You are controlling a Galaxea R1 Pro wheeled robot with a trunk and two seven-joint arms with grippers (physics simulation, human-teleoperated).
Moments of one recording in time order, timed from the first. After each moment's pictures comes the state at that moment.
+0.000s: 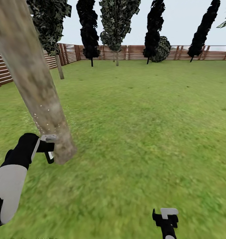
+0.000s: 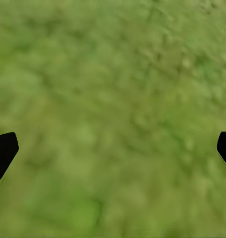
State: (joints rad) left arm -1.00 0.26 0.14 -0.82 -0.22 1.02 -0.29; right arm -0.49 0.02 -0.25 -0.09 0.41 -0.47 -0.37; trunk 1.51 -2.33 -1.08
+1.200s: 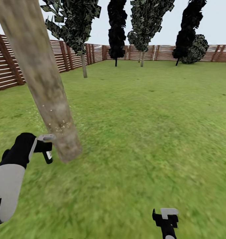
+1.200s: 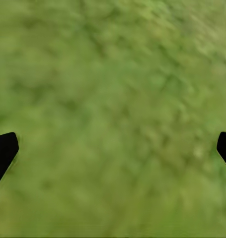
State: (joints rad) left arm -1.00 0.27 0.18 -0.81 -0.22 1.02 -0.30; right arm -0.49 0.02 -0.25 -0.09 0.41 -0.47 -0.37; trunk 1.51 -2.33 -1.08
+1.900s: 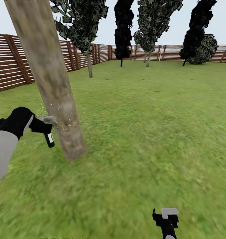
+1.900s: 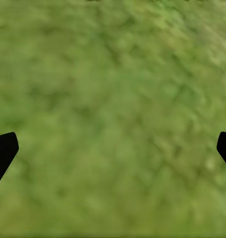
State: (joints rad) left arm -1.39 0.36 -0.12 -0.47 -0.24 1.03 -0.57; right arm -0.49 0.01 -0.25 -0.09 0.41 -0.47 -0.37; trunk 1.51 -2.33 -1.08
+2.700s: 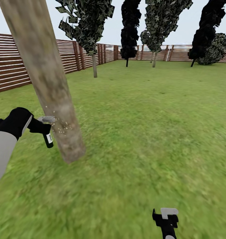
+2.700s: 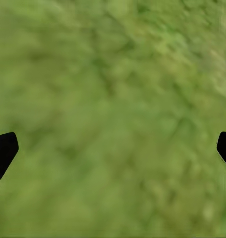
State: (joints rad) left arm -1.38 0.37 -0.12 -0.47 -0.24 1.03 -0.57; right arm -0.49 0.01 -0.25 -0.09 0.41 -0.47 -0.37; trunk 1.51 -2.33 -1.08
